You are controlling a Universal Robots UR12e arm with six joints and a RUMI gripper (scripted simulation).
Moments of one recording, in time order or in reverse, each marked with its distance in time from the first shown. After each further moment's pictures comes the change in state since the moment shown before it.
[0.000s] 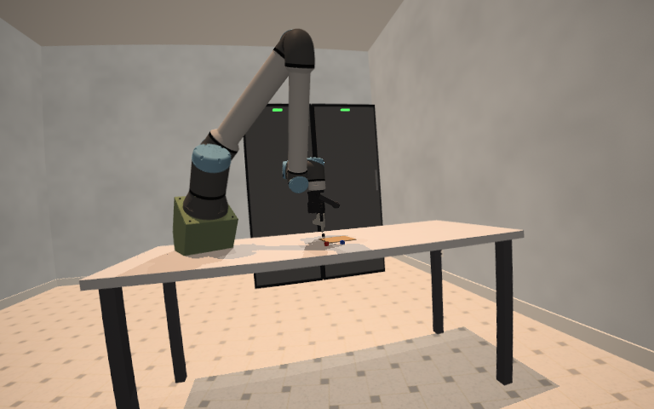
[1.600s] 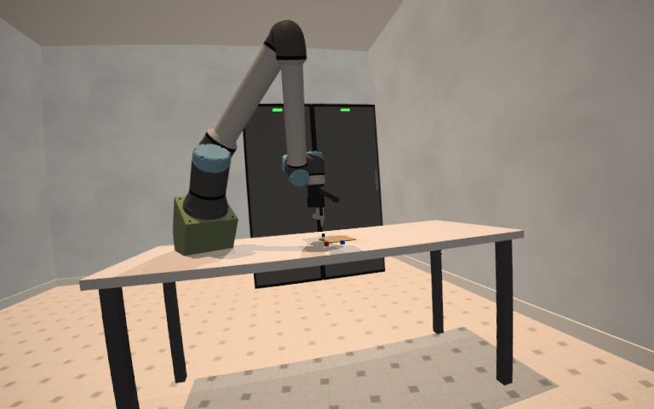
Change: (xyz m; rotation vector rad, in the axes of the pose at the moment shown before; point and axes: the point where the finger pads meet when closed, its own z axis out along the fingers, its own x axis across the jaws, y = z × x) arm 0.000 0.000 -0.031 0.000 0.000 0.000
